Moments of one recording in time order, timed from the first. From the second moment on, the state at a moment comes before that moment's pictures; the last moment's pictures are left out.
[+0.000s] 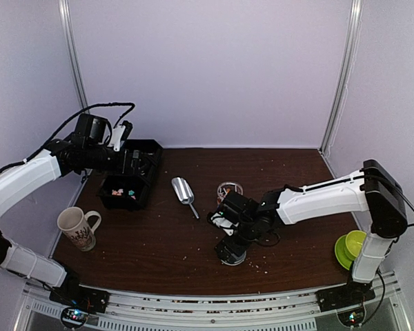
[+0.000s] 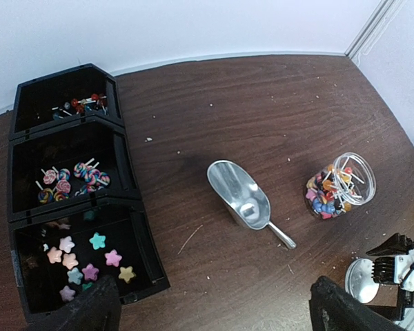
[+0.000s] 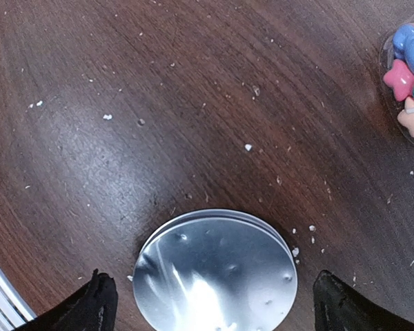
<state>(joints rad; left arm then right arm) -0.42 1.29 1.15 -0.52 0.14 -0.15 1.07 1.79 1.14 -0.52 0.05 0.19</state>
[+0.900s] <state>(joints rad) -0.42 1.29 1.15 -0.52 0.14 -0.15 1.07 1.86 1.18 -0.58 0.05 0.19</state>
